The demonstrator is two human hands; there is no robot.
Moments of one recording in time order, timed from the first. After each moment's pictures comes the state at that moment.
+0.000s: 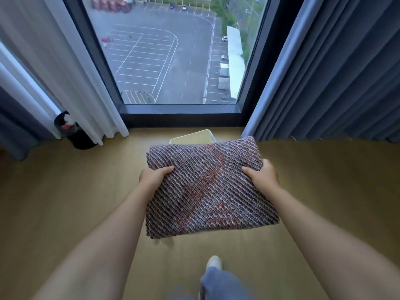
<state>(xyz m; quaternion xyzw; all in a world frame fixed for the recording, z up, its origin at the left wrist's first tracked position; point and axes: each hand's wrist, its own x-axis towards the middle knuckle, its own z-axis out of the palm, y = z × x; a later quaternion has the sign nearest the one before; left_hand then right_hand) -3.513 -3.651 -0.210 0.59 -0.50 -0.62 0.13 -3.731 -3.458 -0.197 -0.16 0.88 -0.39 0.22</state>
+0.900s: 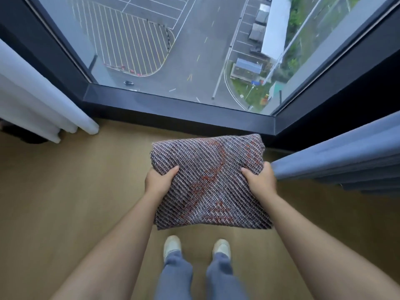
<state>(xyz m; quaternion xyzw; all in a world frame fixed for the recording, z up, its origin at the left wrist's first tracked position) -3.895 -4.022 -0.451 0.69 -0.46 -0.55 0.13 -4.113 -3.898 -0.414 -0.16 0.89 -0.30 0.31</state>
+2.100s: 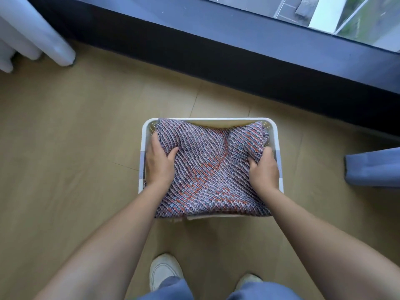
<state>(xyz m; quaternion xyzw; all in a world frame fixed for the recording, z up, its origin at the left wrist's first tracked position) -3.897 -4.044 -0.854 0.69 -0.61 -0.34 0.20 -4.111 -3.951 -0.855 -0.31 0.90 -0.18 0.24</state>
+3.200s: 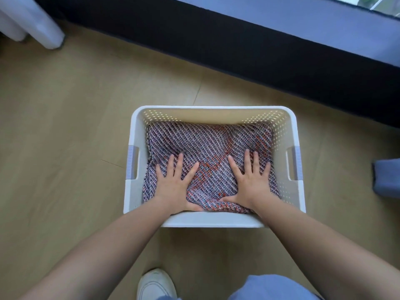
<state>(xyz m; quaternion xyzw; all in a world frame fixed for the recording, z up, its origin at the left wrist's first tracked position) -3.886 -4.008 -0.958 0.43 -0.84 -0.16 -0.29 -4.102 -3.947 -0.952 -0.61 0.71 0.24 0.24</state>
